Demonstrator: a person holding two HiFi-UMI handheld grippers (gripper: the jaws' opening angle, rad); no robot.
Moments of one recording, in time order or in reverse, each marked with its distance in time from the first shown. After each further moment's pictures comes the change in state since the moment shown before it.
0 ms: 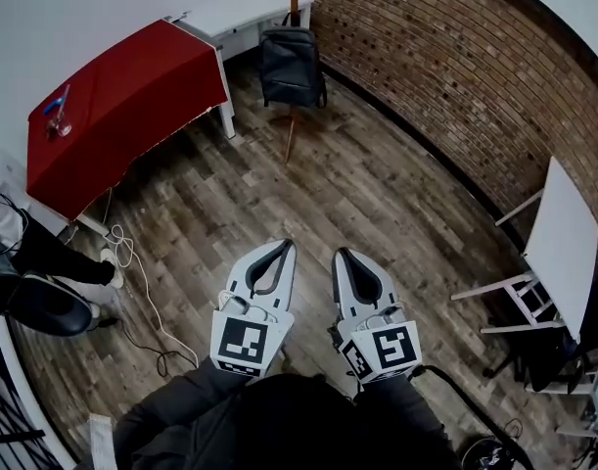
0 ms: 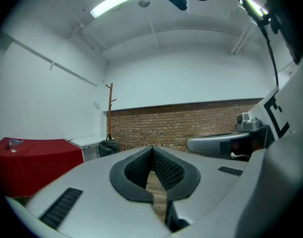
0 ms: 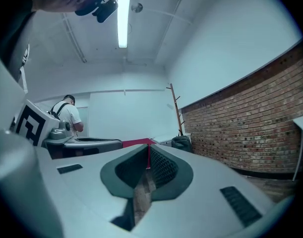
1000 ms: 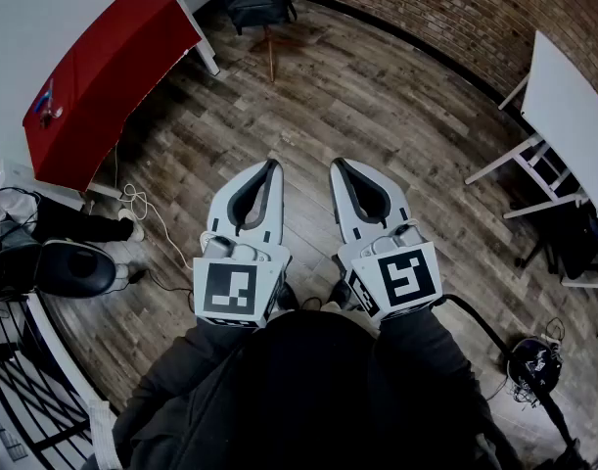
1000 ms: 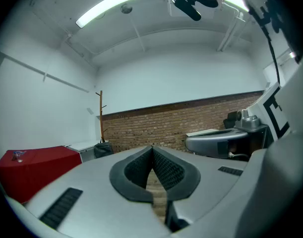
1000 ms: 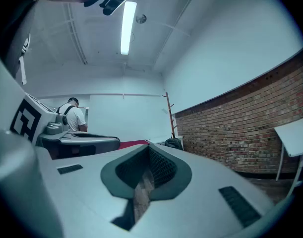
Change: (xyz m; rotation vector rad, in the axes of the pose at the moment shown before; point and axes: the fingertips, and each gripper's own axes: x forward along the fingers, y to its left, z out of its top) left arm -0.127 -0.128 0.021 0.063 0.041 0.002; right arm -0.176 0.049 0.005 -0.026 -0.033 -0.069
